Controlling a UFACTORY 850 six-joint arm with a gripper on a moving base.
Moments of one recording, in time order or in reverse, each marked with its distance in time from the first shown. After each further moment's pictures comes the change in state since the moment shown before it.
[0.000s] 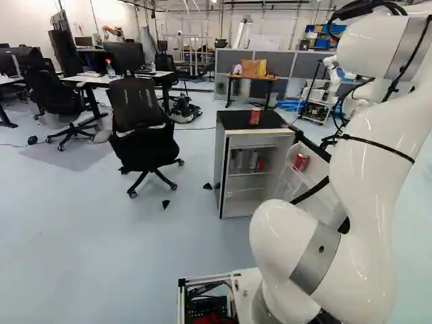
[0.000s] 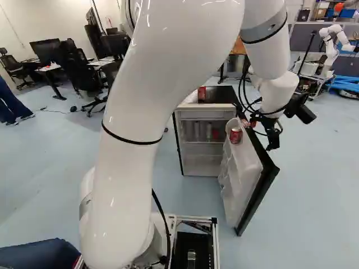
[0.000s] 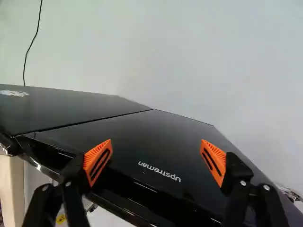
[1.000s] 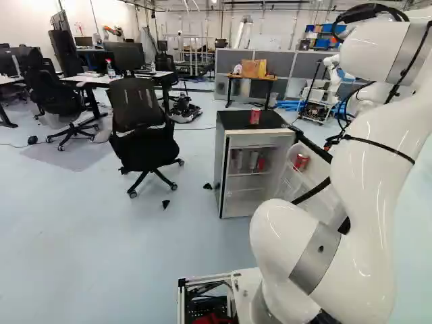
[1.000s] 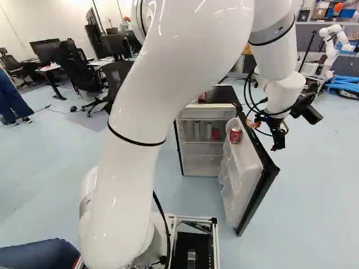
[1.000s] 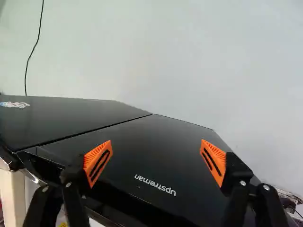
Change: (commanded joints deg) arm -1.5 -2.2 -3.2 0.0 0.0 0.0
